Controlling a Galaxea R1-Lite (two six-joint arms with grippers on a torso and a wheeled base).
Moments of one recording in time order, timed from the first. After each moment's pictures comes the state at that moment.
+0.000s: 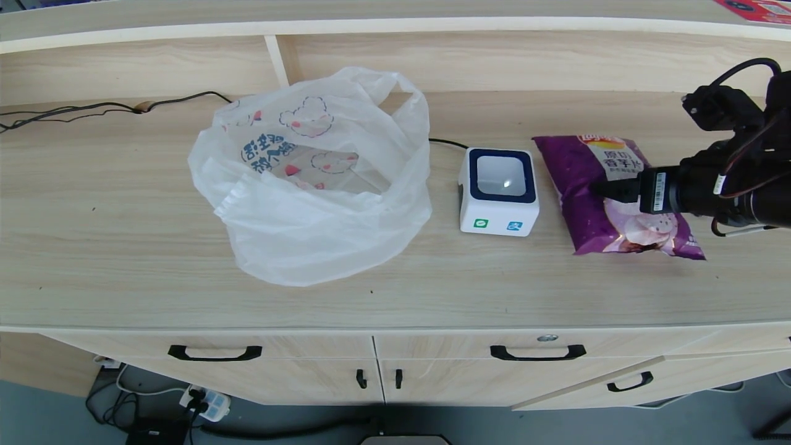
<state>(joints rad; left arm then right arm) 0.00 0.00 0.00 -0.03 0.00 0.02 0.12 1.58 -1.17 -0.09 -0.03 -0.05</state>
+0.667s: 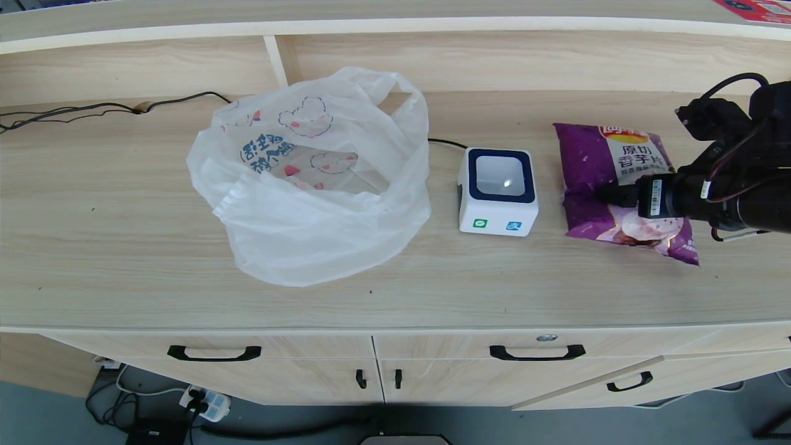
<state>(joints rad) 0.00 0.00 0.00 -0.03 0.00 0.02 0.10 1.62 -1.17 -0.10 -0.08 -0.05</state>
